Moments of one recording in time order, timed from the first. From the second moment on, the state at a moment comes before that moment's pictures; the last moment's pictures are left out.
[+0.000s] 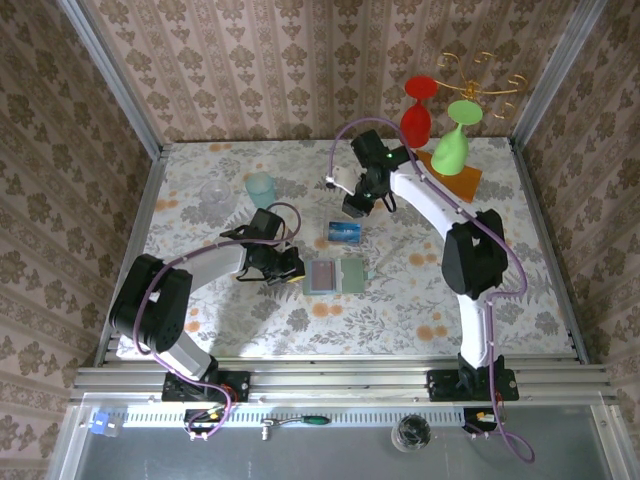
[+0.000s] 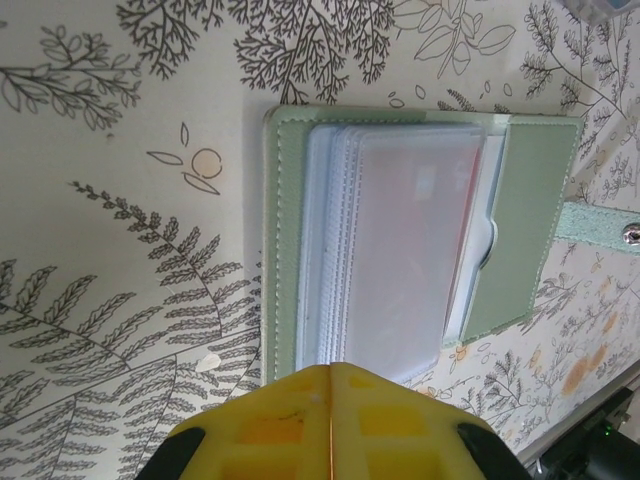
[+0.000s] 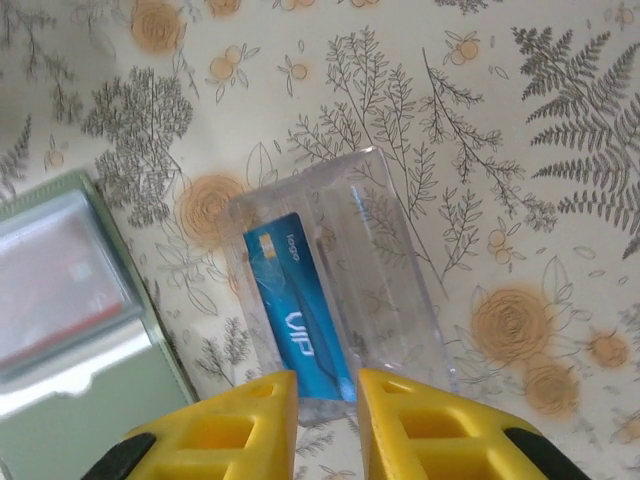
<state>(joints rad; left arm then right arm) -0.52 1.60 0.86 -0.42 0.49 -0.68 0.44 2.04 1.83 -0.92 -0.23 -0.59</state>
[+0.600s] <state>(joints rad) -0.54 1.66 0.86 -0.36 0.50 -0.68 0.60 1.80 1.24 -0.49 -0.28 0.33</state>
